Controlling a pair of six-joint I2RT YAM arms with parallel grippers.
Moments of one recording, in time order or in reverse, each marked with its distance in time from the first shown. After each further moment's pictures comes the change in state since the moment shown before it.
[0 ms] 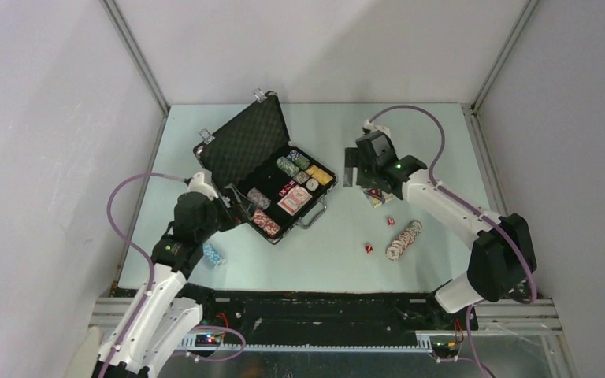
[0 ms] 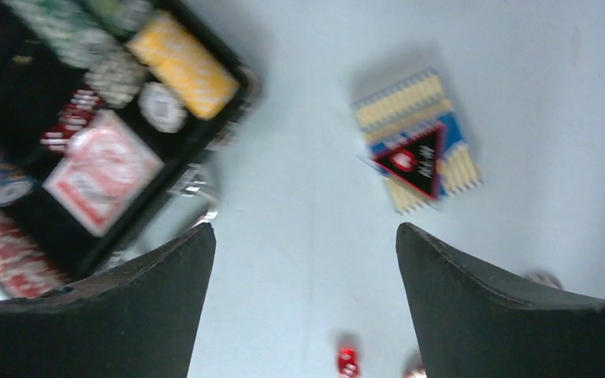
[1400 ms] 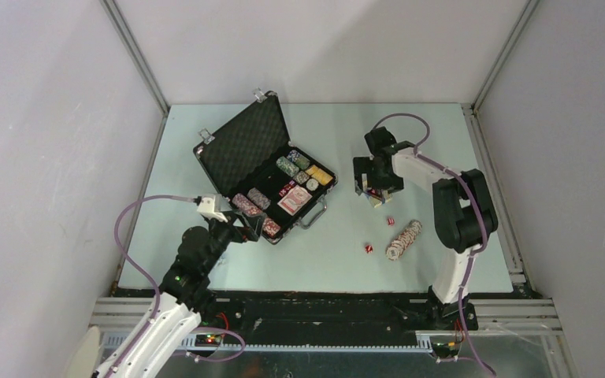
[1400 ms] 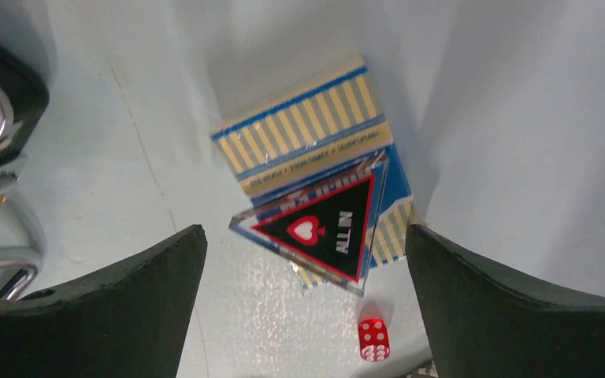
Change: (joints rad) left arm -0.195 -0.287 -0.345 0.390 -0.115 0.191; right arm -0.263 0.365 0.087 -0.114 -0.185 -0.172
